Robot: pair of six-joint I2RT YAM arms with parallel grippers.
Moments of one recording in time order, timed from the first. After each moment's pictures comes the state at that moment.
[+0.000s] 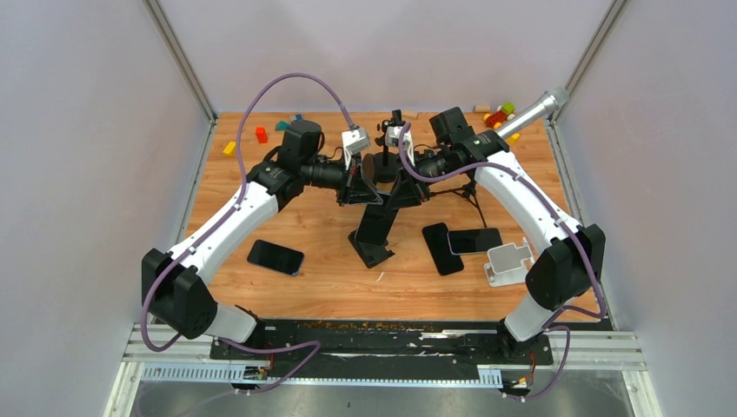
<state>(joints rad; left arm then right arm) -0.52 1.43 1.29 -0.37 0.97 0.06 0.47 1.65 1.62 -0.95 -1.07 -0.55</state>
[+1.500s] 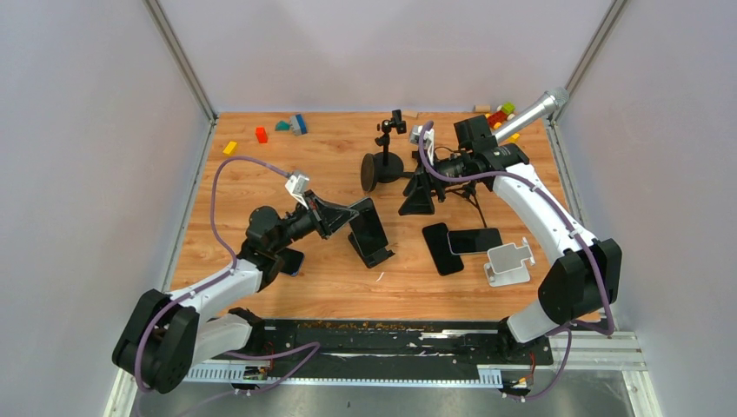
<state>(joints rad) -0.45 1.10 0.38 0.84 0.56 -0.64 0.36 1.54 1.43 -0.79 -1.04 -0.40</state>
